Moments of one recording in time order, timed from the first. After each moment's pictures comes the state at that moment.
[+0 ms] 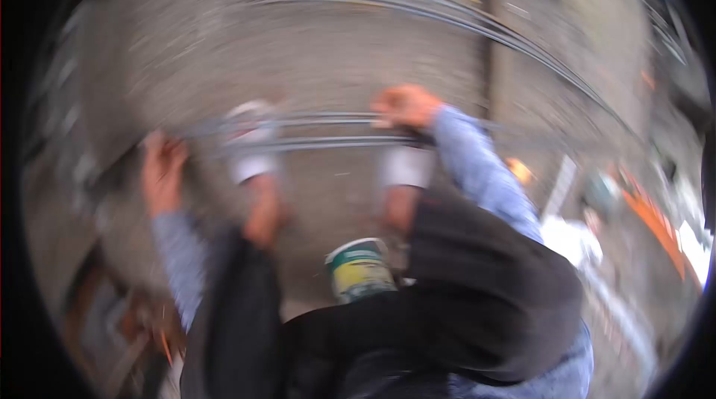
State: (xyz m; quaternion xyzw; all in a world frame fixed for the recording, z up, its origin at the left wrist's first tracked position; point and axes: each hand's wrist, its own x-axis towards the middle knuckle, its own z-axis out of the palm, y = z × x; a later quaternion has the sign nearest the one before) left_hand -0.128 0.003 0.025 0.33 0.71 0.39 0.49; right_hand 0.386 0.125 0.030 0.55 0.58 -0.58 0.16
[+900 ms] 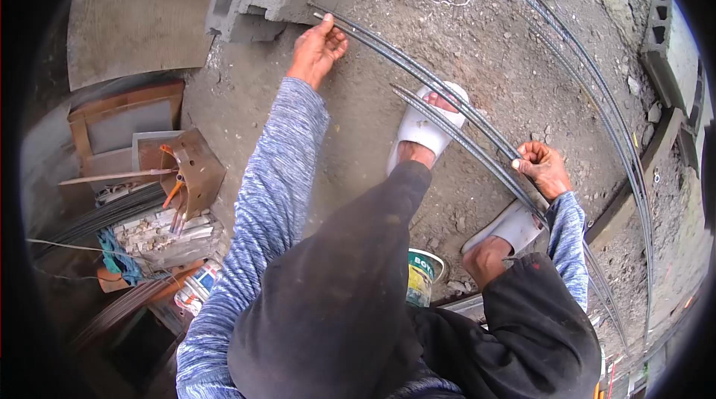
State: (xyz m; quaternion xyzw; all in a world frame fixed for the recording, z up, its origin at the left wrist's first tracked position) left_hand -0.208 0.032 0.013 -0.09 0.66 0.59 0.46; right_hand 0.309 0.129 0.011 0.50 0.45 -0.74 0.05
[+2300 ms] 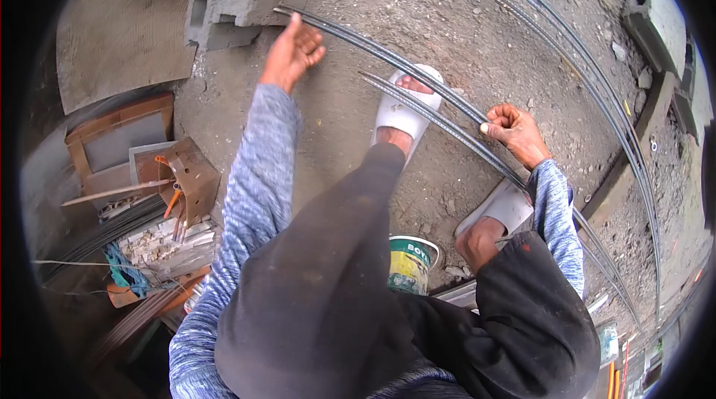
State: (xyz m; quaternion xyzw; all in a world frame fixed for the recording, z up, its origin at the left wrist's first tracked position) left_hand -0.190 0.029 0.029 -0.04 0.69 0.52 0.51; right_hand 0.286 0.126 0.009 0.48 0.50 -0.72 0.02
